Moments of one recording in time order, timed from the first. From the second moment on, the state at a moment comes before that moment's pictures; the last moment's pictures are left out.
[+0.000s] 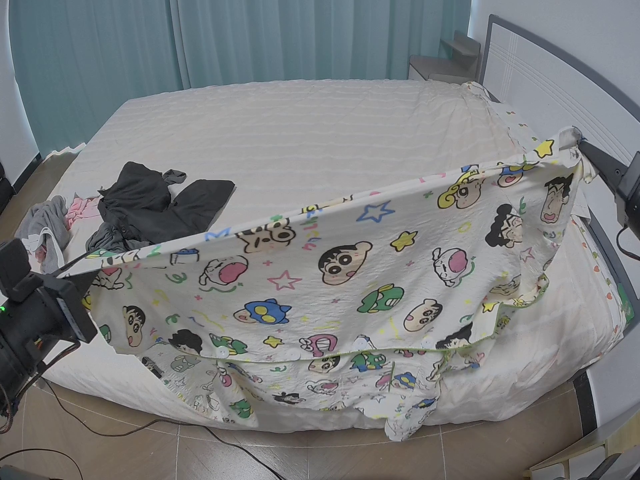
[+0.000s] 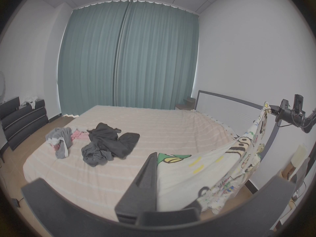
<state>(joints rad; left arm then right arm) -0.49 1.01 -0.44 -0.49 0.34 -0.11 0.20 1.18 -0.62 -0.78 0.08 0.57</state>
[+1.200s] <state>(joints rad) -0.38 2.08 -0.89 -0.94 0.45 -0.17 0.12 1.98 -0.90 -1.08 0.02 0.56</state>
